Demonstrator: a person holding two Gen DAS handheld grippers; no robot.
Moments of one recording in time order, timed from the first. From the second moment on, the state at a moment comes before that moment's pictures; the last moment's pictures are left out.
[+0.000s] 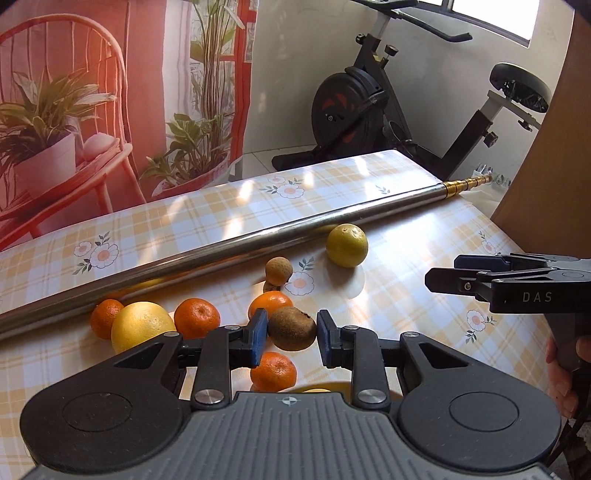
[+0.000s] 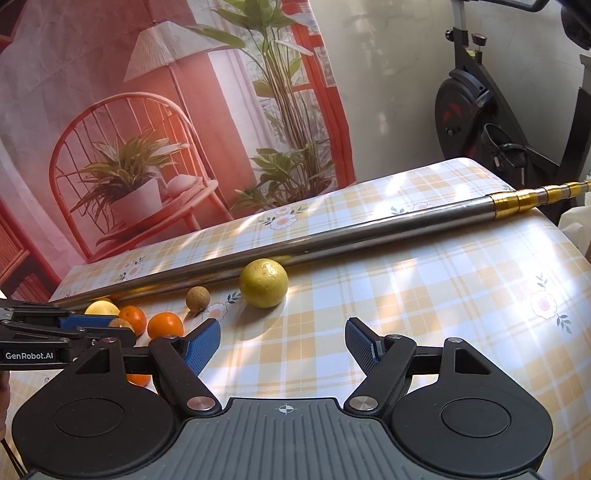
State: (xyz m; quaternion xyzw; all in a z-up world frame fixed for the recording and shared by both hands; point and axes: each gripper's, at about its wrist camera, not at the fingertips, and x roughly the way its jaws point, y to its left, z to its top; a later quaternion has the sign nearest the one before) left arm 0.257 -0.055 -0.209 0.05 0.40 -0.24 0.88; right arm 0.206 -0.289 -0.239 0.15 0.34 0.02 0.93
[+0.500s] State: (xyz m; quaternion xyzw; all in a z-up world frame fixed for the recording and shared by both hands) left arm 0.210 0.037 -0.193 -0.01 0.36 -0.17 0.92; right arm 0.226 -0.205 -0.218 0.07 0.38 0.09 0.92
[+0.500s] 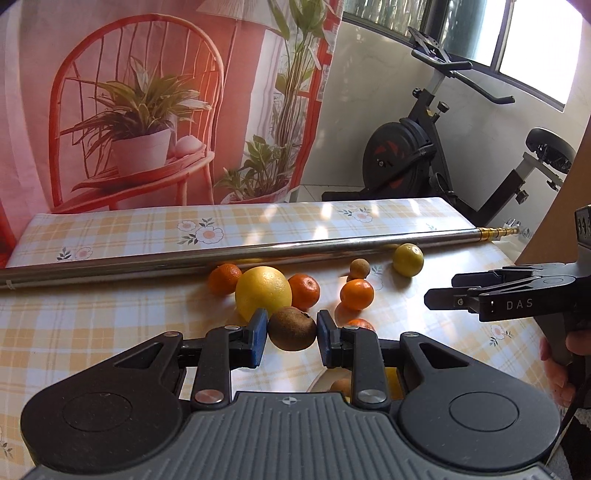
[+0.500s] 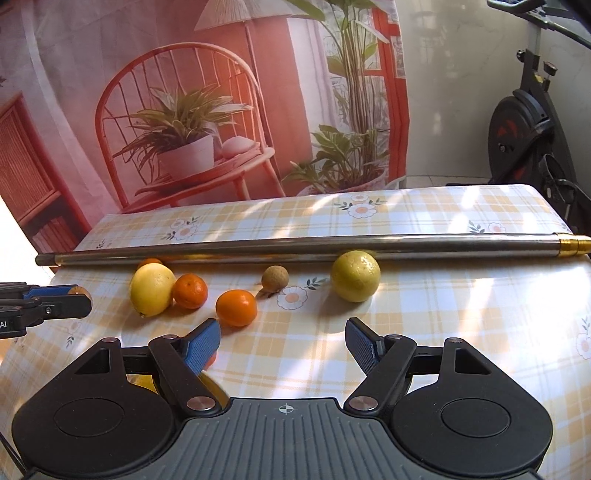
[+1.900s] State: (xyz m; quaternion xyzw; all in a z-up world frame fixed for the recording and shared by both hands) left arm 0.151 0.048 -0.199 -0.04 0.31 -0.18 0.93; right arm 0.287 -0.139 -0.259 0.12 0.50 0.12 0.85
